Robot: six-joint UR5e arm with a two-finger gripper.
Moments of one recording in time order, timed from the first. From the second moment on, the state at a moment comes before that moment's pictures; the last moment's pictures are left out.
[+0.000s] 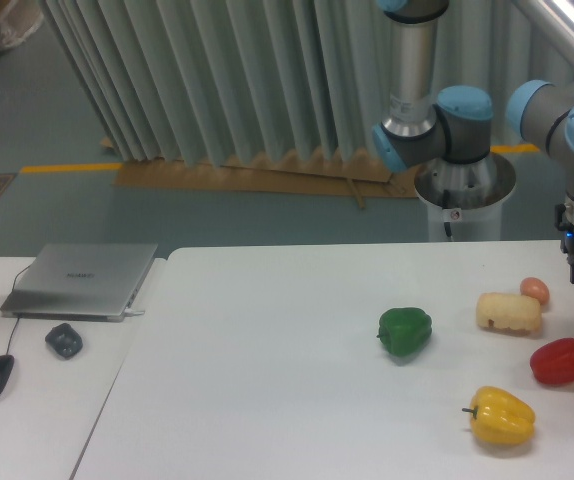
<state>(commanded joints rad) 2.61 -1.80 -1.59 -1.23 1.62 1.75</state>
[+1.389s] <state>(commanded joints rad) 2.55 -1.79 -1.59 -1.23 1.61 1.65</state>
